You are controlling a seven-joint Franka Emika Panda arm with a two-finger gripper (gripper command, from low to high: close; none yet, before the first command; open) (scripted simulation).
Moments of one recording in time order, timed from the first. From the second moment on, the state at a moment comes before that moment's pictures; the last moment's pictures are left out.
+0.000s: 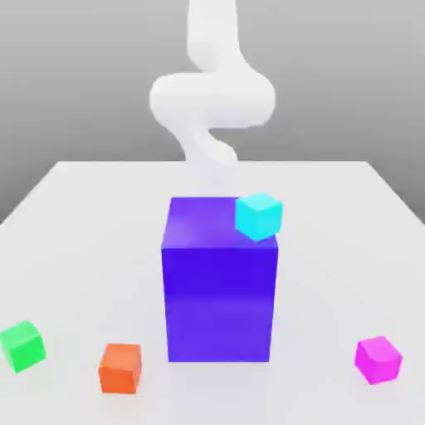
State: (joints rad) arm 0.04 -0.71 0.01 -2.32 0.04 2.34 0.80
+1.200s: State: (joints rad) arm 0.45 0.42 0.10 -2.45 -0.15 2.87 1.21
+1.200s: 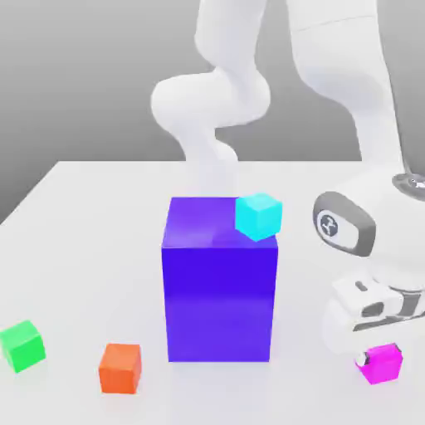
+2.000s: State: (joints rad) arm -0.10 0.18 -0.20 -2.42 0.03 2.58 0.73
